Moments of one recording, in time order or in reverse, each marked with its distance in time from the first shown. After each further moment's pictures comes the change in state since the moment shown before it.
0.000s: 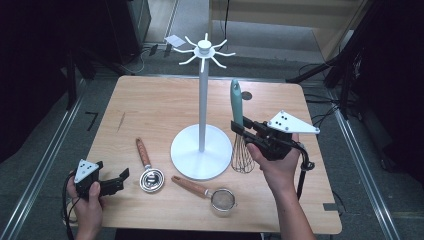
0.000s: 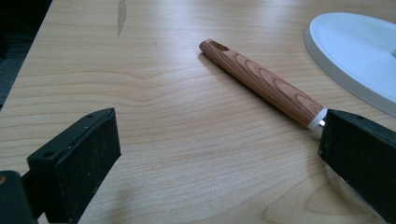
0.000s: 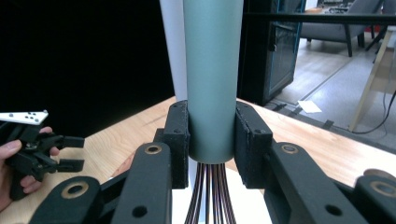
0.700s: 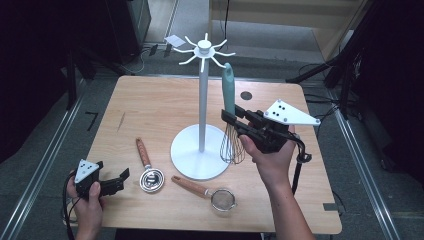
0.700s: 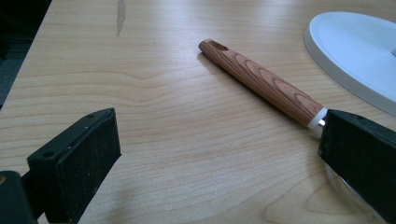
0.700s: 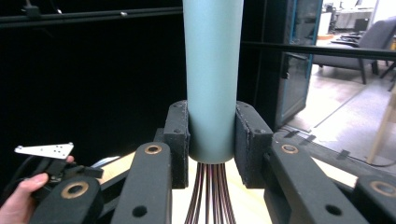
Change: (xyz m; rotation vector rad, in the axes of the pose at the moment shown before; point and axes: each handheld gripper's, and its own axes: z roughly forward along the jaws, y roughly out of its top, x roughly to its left) left arm 0.000 0.000 0.000 0.000 0.002 0.004; right arm 0.020 0.036 0.005 -0.089 0.059 -0.018
